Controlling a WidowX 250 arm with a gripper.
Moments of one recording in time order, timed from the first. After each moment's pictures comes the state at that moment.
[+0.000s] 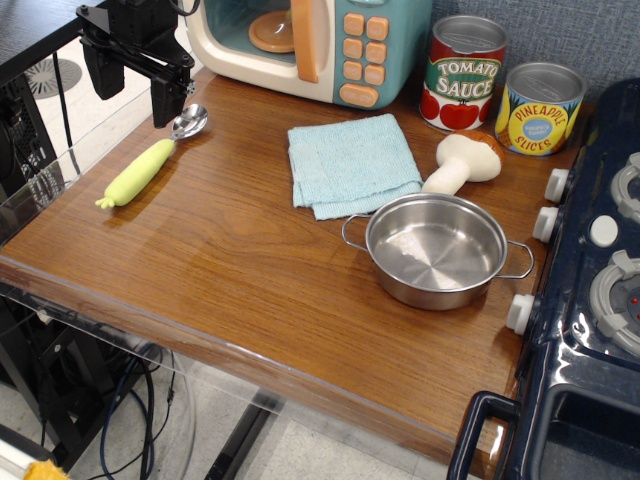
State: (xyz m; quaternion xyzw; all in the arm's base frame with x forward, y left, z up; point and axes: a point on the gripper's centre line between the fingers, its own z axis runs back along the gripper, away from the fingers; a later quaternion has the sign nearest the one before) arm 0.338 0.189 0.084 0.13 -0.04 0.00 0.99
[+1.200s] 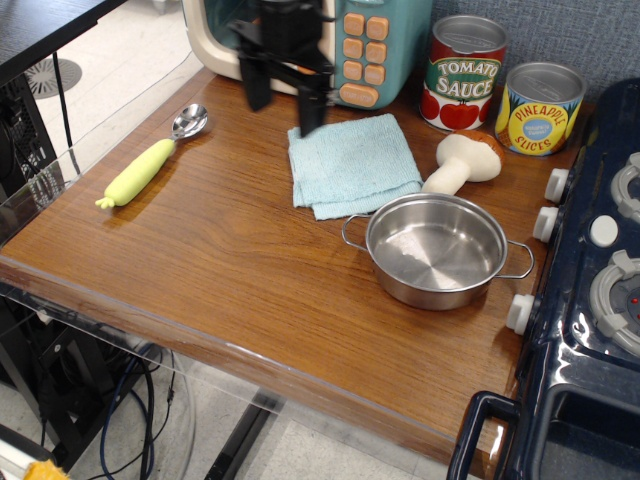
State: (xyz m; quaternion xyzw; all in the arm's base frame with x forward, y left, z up) arm 0.400 0.068 0.067 0.03 -0.05 -0.13 0.99
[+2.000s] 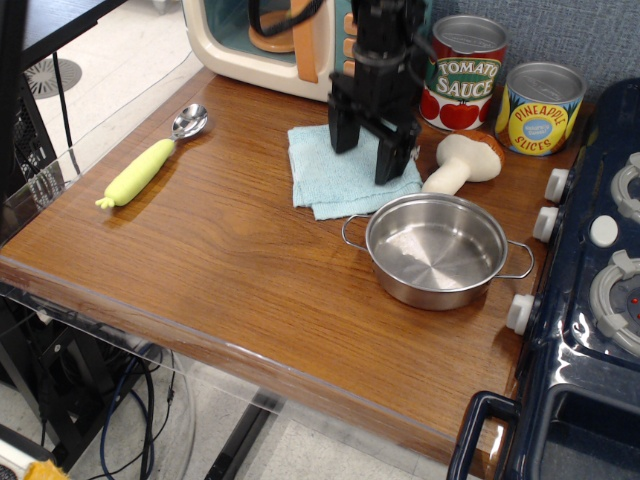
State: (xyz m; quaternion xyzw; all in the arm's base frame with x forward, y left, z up) arm 0.429 0.012 0.018 0.04 -0.05 -0.20 0.98
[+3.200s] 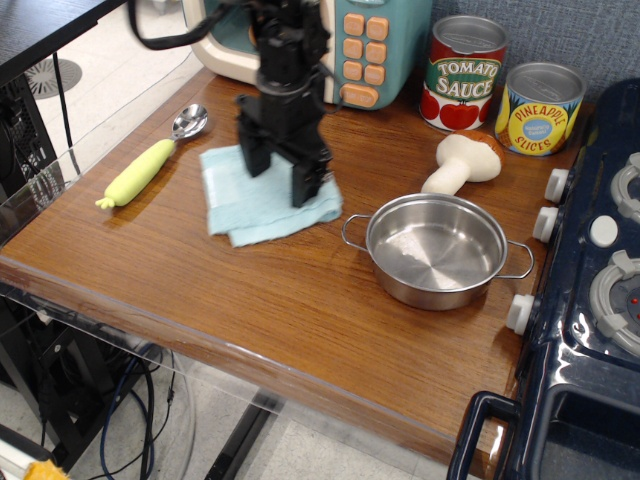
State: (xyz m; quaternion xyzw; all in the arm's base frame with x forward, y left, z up) arm 0.353 0.088 0.012 0.08 -0.03 -0.12 0.99
